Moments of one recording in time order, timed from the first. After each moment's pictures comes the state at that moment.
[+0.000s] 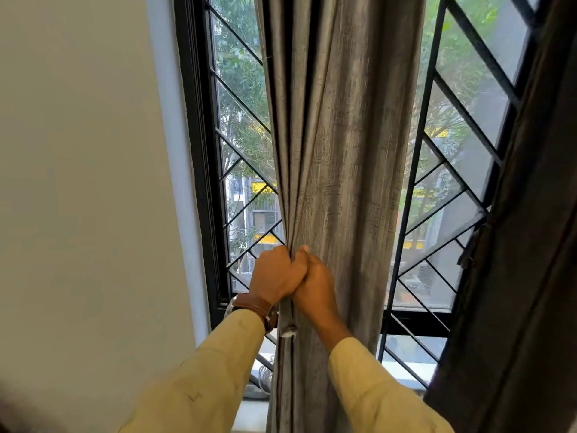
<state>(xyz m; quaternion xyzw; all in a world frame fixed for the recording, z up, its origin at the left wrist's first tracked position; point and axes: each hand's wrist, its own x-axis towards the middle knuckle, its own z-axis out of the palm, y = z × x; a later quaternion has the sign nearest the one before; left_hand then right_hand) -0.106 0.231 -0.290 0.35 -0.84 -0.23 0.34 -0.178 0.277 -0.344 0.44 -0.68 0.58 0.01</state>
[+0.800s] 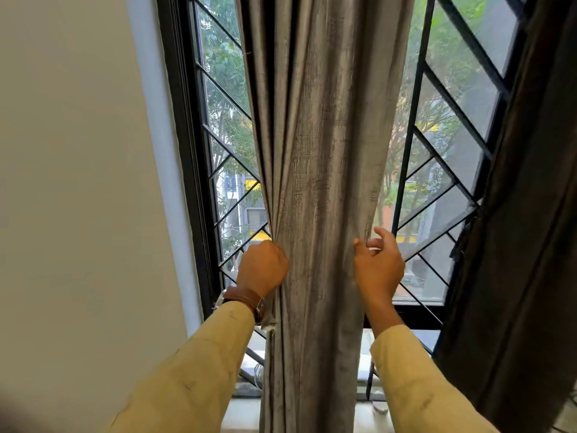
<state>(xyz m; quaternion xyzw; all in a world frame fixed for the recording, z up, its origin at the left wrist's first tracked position) -0.104 0.223 -0.283 0.35 -0.87 -0.15 0.31 -0.255 0.334 -0.313 0.20 -0.70 0.67 0.16</state>
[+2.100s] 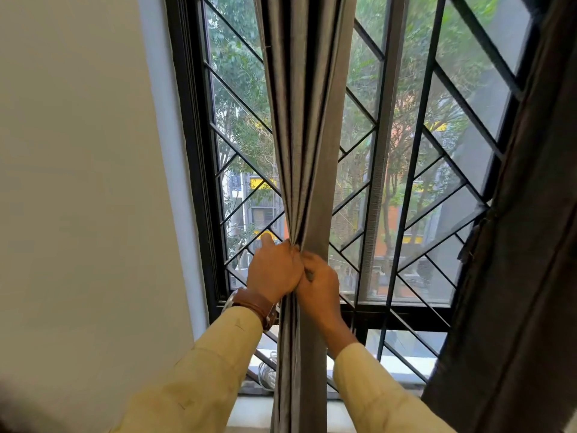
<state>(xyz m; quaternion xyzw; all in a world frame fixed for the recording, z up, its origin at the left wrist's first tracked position) -0.107 0.235 -0.288 0.34 -0.88 -0.13 0.31 -0.182 0.288 -0.347 0.46 -0.62 0.63 0.03</state>
